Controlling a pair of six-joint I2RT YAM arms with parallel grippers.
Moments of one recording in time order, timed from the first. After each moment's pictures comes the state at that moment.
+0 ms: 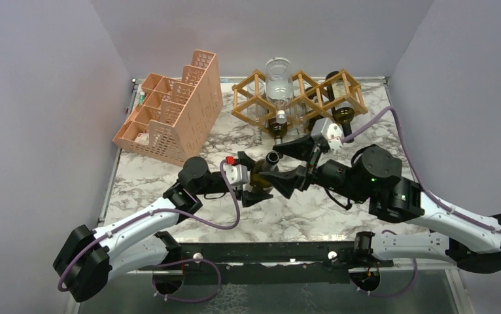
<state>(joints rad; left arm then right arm) -0.78 1.00 0.50 0.58 0.76 0.09 1.25 0.94 1.19 -0.18 0.12 0.05</state>
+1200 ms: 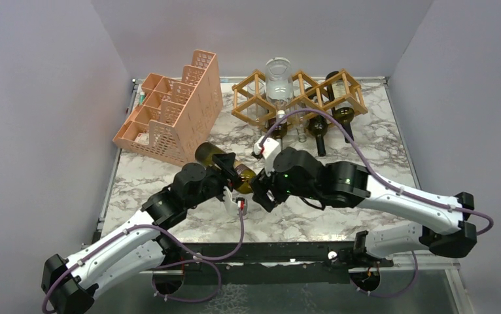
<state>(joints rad) -0.80 0.74 0.55 -0.17 0.13 1.39 1.25 1.21 1.35 -0.77 0.22 0.23</state>
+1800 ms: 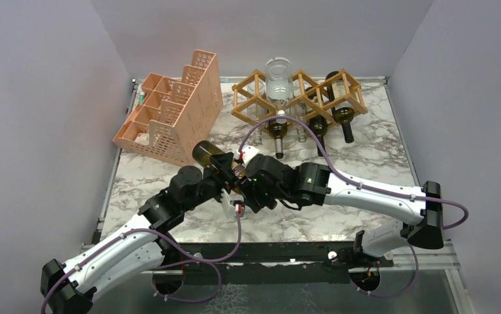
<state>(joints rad) -0.80 0.68 0.51 -0.16 0.10 1.47 1.25 1.43 1.34 -0.75 0.22 0.37</state>
